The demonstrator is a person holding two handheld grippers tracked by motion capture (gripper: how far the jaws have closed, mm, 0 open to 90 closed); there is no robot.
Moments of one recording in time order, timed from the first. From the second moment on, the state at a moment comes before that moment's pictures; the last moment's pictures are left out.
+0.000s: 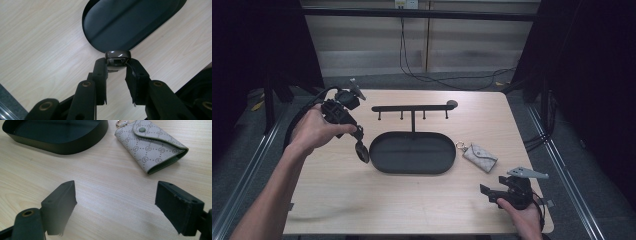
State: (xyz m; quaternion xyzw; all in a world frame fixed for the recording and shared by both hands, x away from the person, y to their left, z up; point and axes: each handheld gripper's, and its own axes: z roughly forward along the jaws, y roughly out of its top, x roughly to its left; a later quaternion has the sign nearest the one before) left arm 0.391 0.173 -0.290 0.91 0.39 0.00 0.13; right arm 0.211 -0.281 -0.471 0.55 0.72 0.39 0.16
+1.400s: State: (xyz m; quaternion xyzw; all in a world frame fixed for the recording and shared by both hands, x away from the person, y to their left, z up) left arm 0.444 0.121 -0.305 0.91 0.41 -0.02 0.08; right arm 0.209 -0.282 -0.471 0.55 0.72 0.39 0.15
